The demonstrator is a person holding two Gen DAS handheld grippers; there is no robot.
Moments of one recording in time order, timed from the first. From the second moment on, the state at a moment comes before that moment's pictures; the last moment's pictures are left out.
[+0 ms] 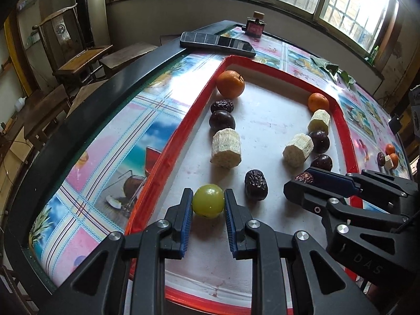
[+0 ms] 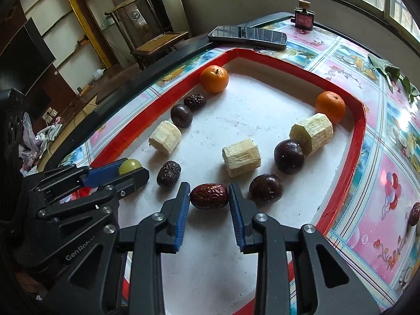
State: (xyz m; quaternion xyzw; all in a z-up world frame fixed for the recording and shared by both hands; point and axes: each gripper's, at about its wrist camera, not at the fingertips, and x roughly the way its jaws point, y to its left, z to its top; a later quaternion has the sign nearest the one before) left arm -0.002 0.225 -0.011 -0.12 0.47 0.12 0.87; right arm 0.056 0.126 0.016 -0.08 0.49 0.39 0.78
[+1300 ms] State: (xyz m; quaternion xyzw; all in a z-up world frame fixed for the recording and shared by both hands) left arm -0.022 0.197 0.024 -0.12 0.44 0.14 0.88; right arm 0.045 0.072 0.042 -0.06 0.49 0.34 0.80
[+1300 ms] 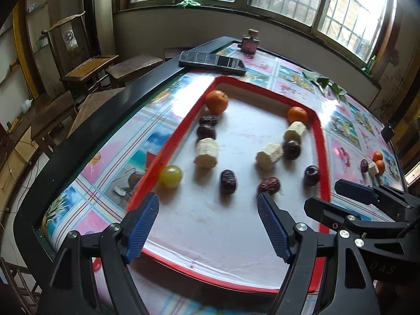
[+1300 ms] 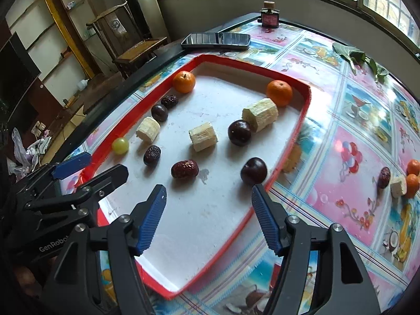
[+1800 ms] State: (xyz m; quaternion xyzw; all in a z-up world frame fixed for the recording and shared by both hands) left arm 0.022 0.078 0.029 -0.05 0.44 0.06 0.89; right arm 0.051 -0.048 0.044 0.01 0.49 0.27 0.83
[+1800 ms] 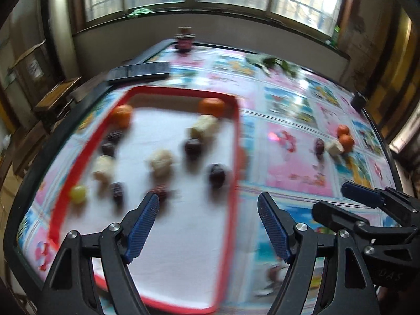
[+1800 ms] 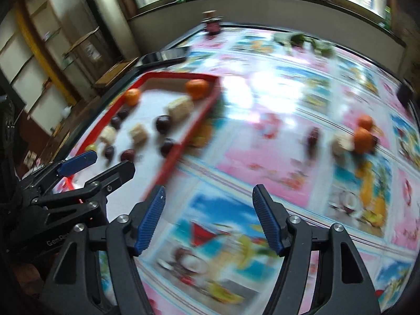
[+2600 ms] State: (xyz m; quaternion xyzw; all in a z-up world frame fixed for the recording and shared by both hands) left arm 0.157 -0.052 -0.022 0.02 0.49 0.00 0.87; right arm 0.097 -0.246 -0.014 0.10 0.52 0.16 0.84
